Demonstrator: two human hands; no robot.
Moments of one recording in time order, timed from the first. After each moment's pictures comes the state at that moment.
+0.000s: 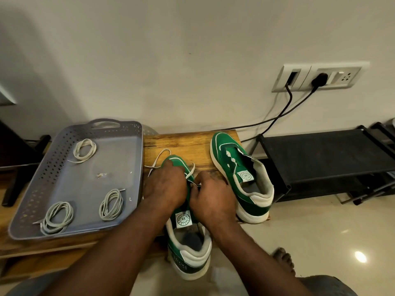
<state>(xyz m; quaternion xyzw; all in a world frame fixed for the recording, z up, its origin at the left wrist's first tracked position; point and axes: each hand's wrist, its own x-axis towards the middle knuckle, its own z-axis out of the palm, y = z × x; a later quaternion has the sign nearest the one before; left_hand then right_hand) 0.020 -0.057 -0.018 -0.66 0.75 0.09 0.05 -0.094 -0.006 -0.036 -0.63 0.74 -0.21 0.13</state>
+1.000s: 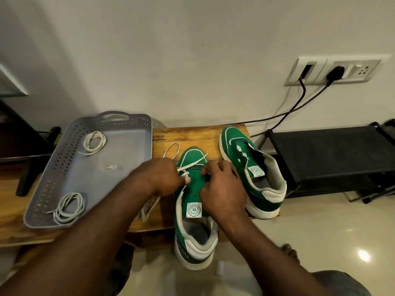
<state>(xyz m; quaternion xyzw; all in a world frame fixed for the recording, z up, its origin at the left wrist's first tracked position) 0.065 -0.066 0.022 -0.62 0.72 0.28 0.11 -0.093 -0.007 -0.027 -0.63 0.74 -0.17 0.16</state>
